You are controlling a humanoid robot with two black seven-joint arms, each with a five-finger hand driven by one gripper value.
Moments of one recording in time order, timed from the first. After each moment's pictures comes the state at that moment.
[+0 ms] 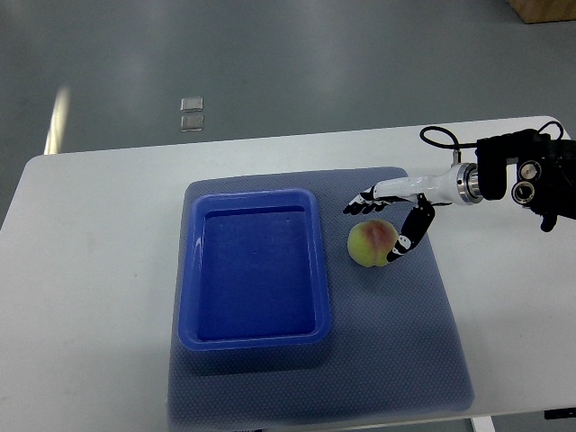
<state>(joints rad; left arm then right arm) -0.01 0.00 0.02 -0.34 0.00 -0.03 0.04 1.15 -0.61 -0.04 1.20 -0.99 0.33 0.09</state>
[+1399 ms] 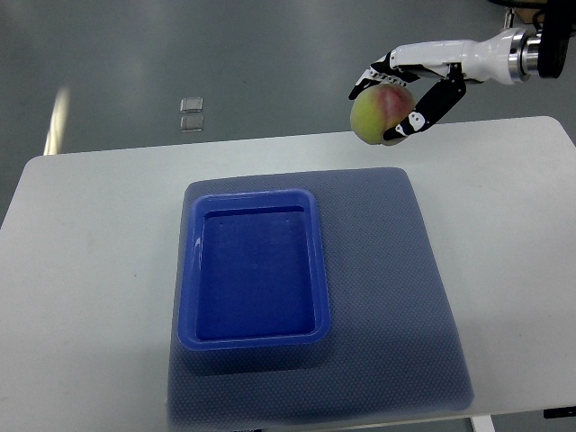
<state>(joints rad) -0.01 0.00 0.03 -0.34 0.00 -0.03 0.04 1.49 -0.78 0.06 1.25 -0.86 0.45 0.15</state>
